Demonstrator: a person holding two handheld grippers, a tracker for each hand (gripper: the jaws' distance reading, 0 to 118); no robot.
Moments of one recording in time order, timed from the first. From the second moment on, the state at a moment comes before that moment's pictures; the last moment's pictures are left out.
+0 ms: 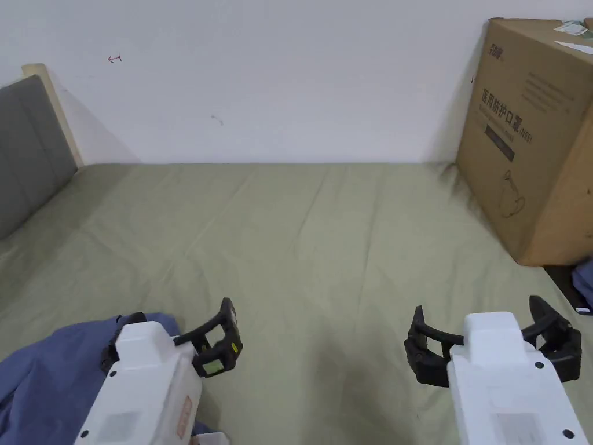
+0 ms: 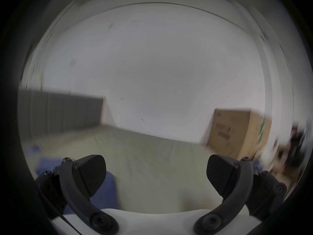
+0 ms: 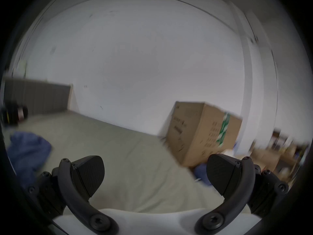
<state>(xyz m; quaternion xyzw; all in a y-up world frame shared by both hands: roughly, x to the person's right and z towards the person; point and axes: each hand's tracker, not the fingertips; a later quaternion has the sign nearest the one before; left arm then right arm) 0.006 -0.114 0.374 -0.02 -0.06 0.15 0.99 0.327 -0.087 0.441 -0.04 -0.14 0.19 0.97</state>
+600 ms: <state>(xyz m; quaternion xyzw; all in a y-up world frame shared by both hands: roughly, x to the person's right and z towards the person) 0.016 -0.095 0.372 -0.02 -0.03 0.08 1.00 0.326 -0.062 0.457 -0.01 -0.12 0.14 0.98</state>
